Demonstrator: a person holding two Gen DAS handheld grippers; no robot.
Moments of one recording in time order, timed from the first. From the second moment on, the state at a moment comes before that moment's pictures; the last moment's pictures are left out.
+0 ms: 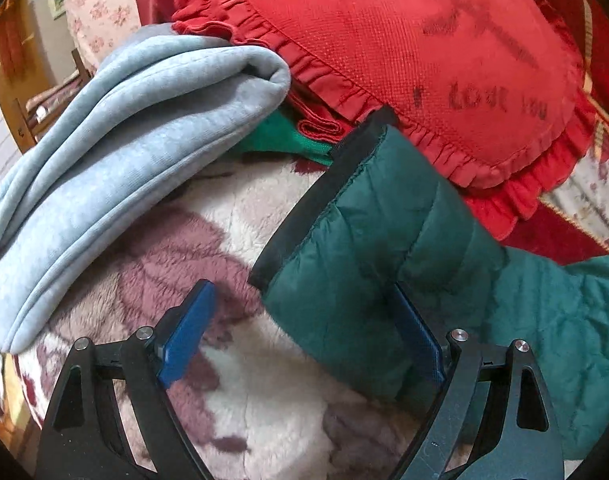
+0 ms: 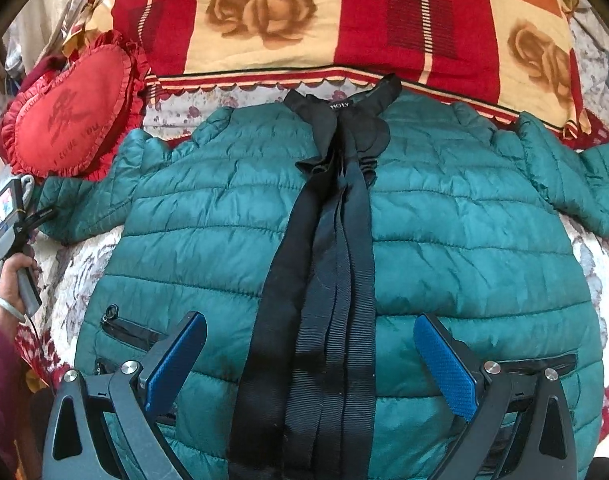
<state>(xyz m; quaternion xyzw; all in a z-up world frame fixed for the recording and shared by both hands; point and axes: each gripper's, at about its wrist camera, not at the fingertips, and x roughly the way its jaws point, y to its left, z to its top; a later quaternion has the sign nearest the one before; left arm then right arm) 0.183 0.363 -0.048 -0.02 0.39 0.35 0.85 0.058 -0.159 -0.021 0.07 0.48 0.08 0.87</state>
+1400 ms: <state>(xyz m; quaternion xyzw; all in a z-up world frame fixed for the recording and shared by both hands) 0.158 0.199 0.063 -0.11 0.39 0.08 0.91 0.040 -0.202 -0.015 0.10 0.46 0.06 0.88</state>
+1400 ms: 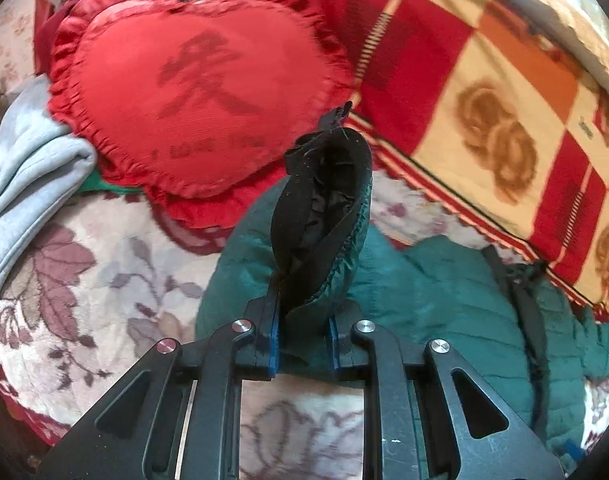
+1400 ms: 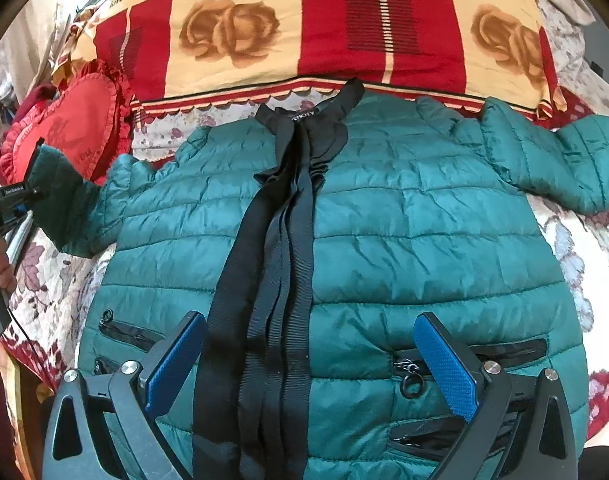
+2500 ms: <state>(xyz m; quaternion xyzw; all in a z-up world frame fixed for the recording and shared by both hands) 0.169 0.012 0.085 -0.07 0.41 -0.06 0.91 0.020 -0.230 -0.023 0.14 0.45 0.05 0.88</state>
